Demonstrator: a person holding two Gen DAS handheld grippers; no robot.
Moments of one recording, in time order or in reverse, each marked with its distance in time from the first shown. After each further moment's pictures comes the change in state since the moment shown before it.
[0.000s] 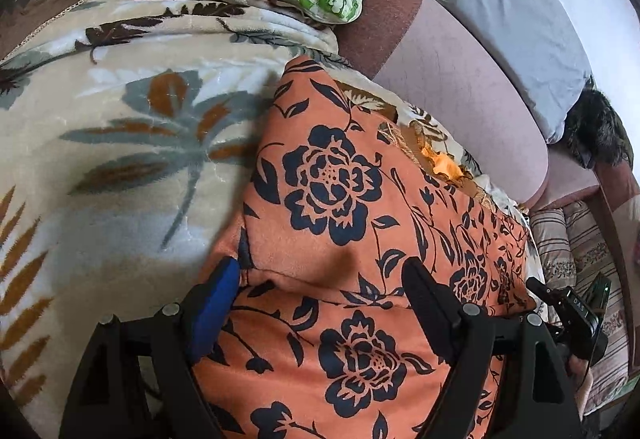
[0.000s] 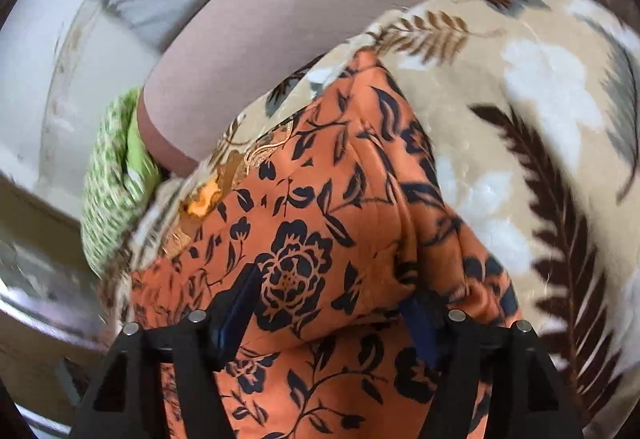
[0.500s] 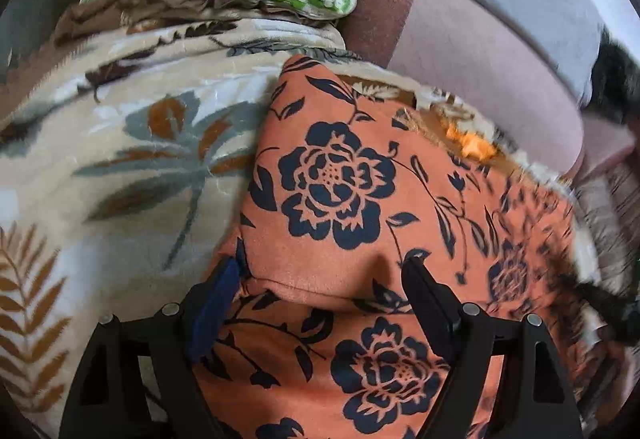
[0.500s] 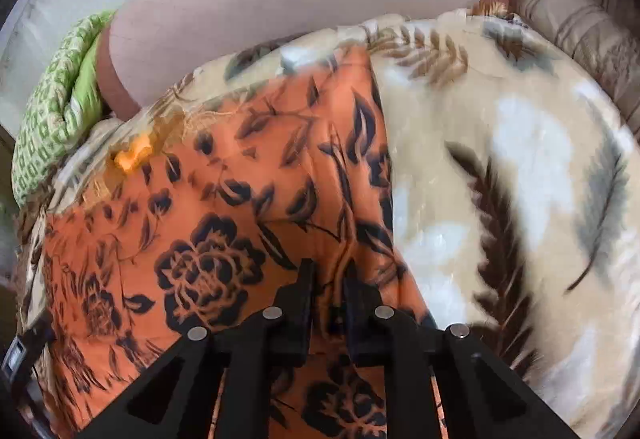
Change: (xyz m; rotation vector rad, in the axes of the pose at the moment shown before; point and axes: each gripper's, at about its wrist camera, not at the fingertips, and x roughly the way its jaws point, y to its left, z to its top) left arm 0.016 -0.029 -0.003 0.155 -0.013 0.205; right arm 0.009 0.001 0.001 -0.249 -0.018 -0.250
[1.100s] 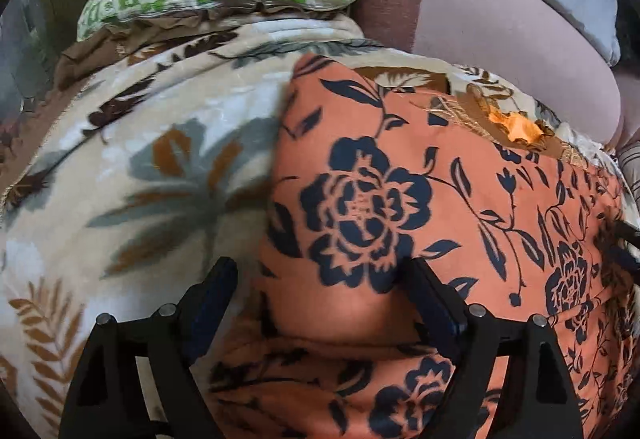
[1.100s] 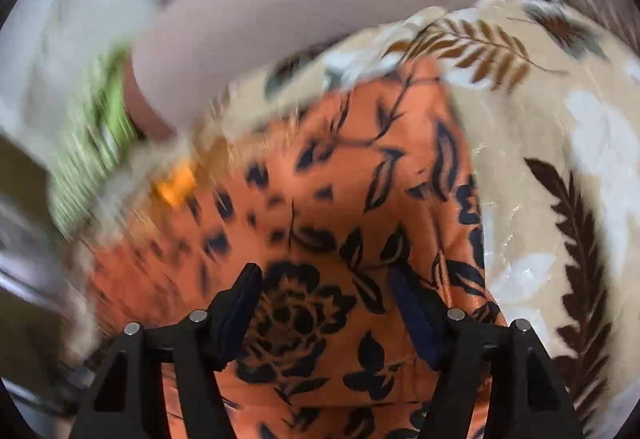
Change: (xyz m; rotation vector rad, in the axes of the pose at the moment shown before) left arm 0.023 -0.007 0.024 0.090 0.027 0.175; right arm 0.000 0.005 0.025 0.114 0.039 0.207
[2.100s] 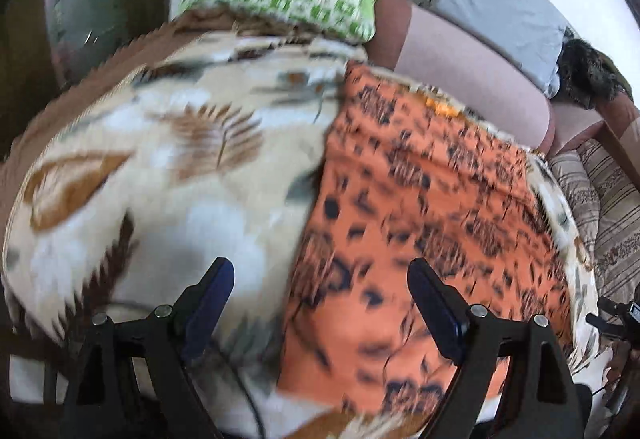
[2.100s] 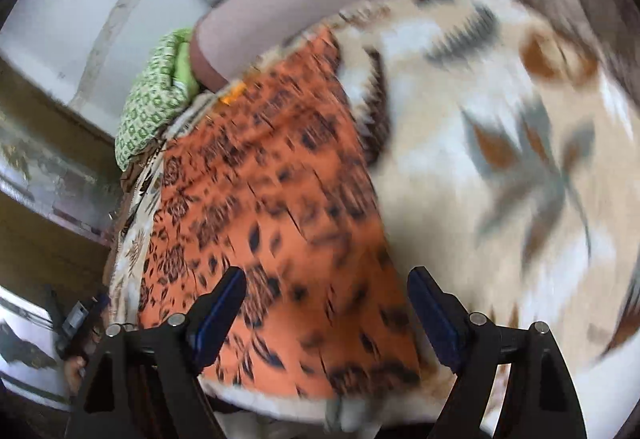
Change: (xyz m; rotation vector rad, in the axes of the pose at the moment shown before) left arm -0.209 0.092 -0.200 -0.128 -0.084 -0.137; right arm -0.226 -0.106 -0.219 0.031 0.128 0.147
